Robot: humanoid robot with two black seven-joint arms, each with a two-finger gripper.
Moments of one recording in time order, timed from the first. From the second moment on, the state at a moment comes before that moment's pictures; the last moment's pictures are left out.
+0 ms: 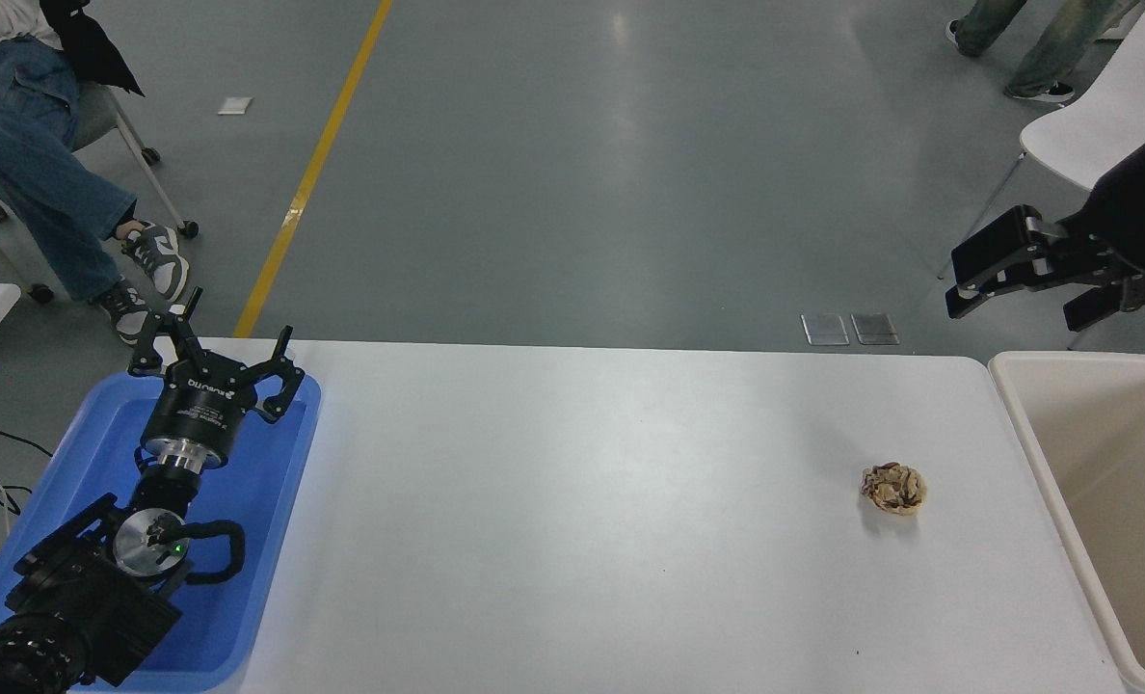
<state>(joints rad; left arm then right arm) -0.60 0.22 -0.90 -0.31 -0.14 -0.77 -0.37 2.41 -0.59 -1.34 1.43 -0.31 0.79 0.00</state>
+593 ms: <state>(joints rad) -0.60 0.22 -0.90 -0.31 -0.14 -0.77 -0.37 2.41 -0.59 -1.34 1.43 -0.32 0.79 0.00</state>
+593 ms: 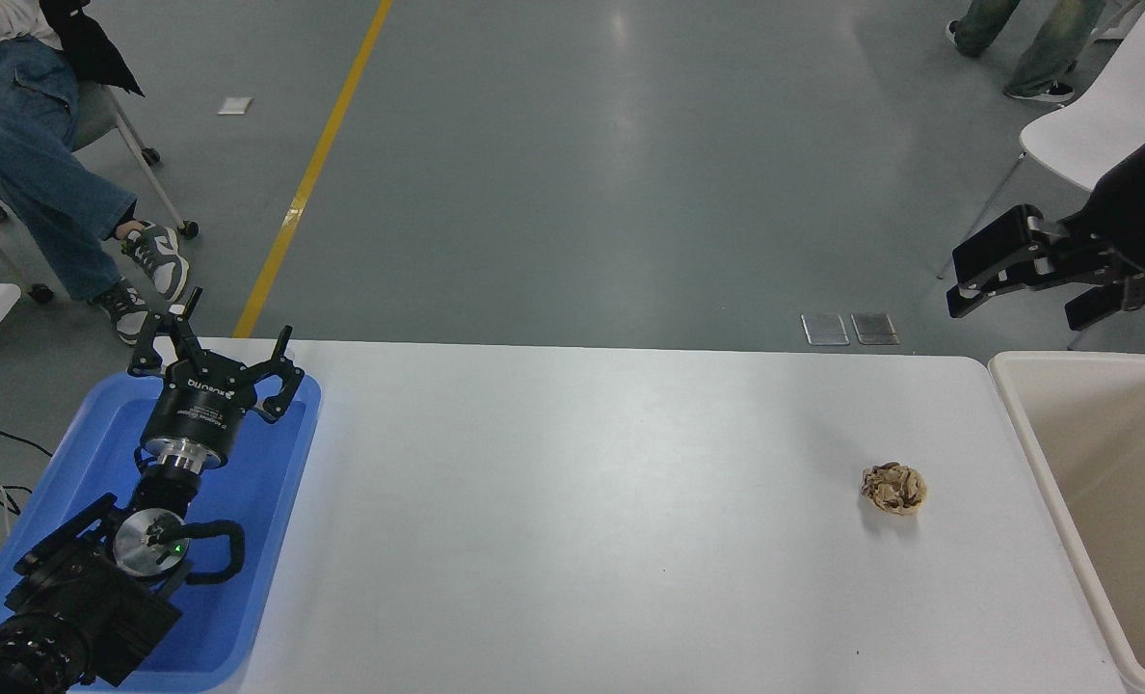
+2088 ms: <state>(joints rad) -0.60 0.22 -0.90 -0.31 -0.14 -0.77 -0.37 2.36 -0.57 -1.34 1.32 -0.29 0.79 0.00</state>
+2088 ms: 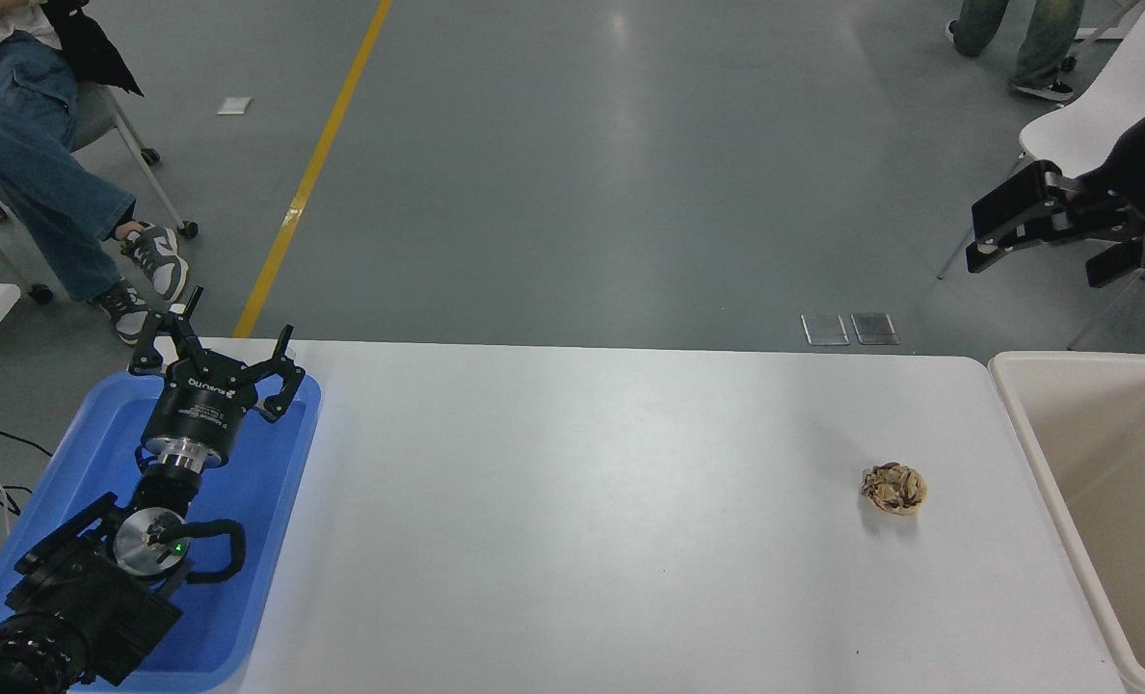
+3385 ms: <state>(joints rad) -0.60 0.22 -0.90 -0.31 -0.14 -0.77 -0.37 1.50 -0.31 -1.22 1.01 -0.31 0.07 0.00</state>
